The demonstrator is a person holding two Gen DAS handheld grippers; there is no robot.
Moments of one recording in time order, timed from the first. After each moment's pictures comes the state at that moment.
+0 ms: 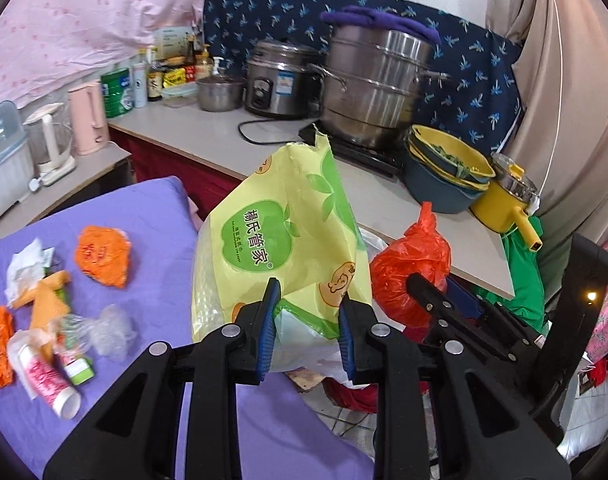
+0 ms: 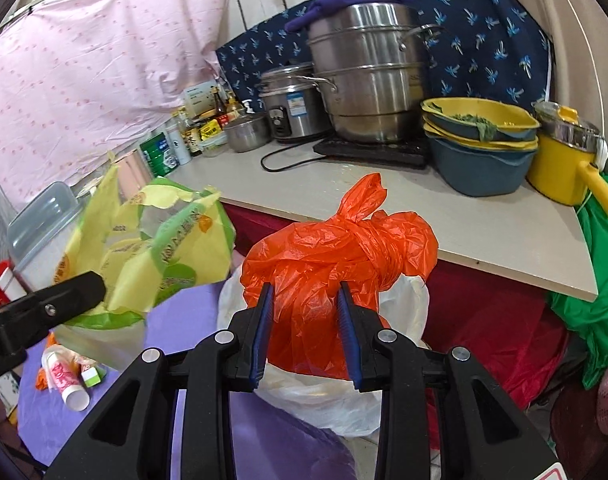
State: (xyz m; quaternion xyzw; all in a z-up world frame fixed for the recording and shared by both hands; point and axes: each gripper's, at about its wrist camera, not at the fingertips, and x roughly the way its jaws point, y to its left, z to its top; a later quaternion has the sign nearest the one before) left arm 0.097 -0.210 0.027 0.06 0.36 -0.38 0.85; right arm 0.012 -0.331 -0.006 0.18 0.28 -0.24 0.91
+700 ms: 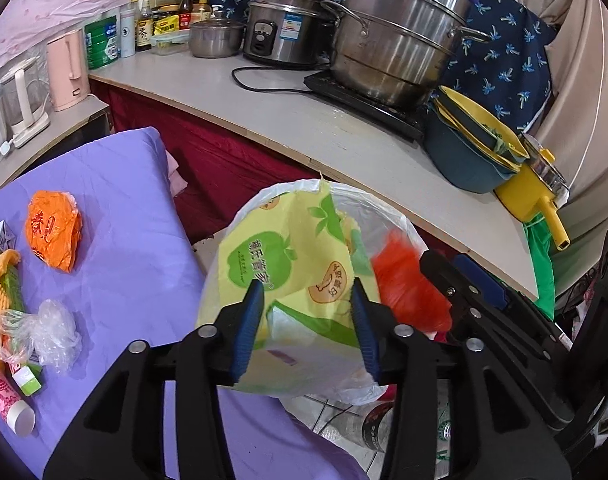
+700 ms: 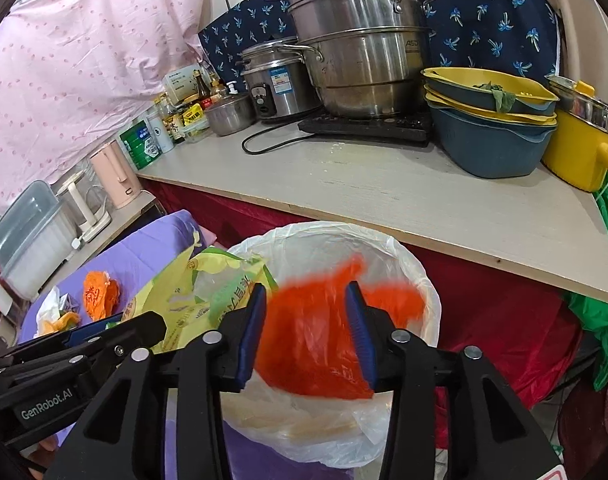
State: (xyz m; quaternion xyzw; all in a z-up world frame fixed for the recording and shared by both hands) left arm 0.152 -0.252 -0.039 0.05 0.43 -0.37 0.82; right arm 0.053 -0.364 -0.039 0.20 0.30 -0.24 0.90
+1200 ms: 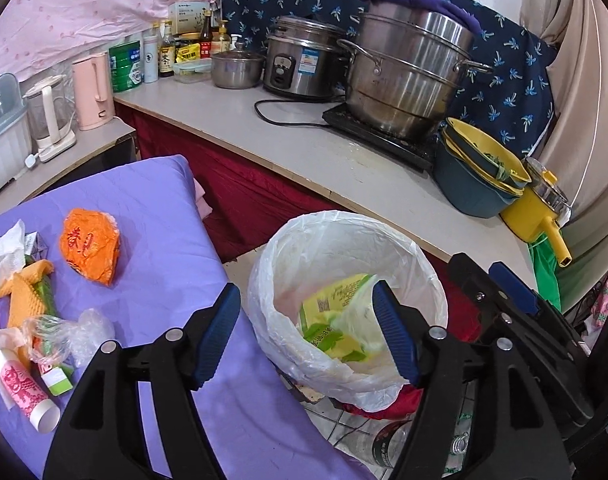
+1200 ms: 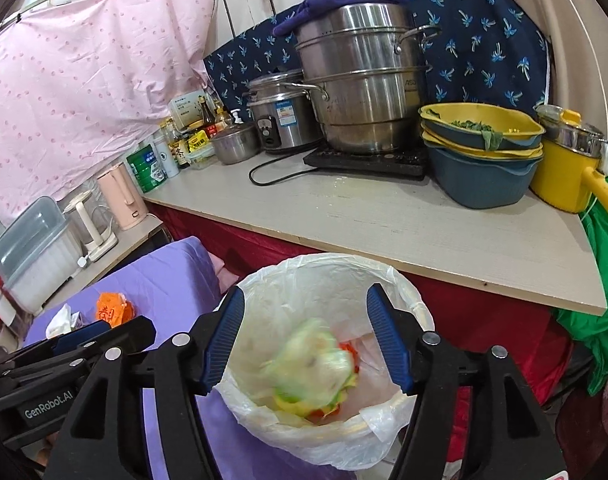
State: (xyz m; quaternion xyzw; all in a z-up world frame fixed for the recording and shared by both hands) left arm 0.146 -0.225 -0.007 0.04 0.39 -0.35 0.85; right arm 0.040 -0.342 -0.002 0.18 0.26 -0.26 0.91
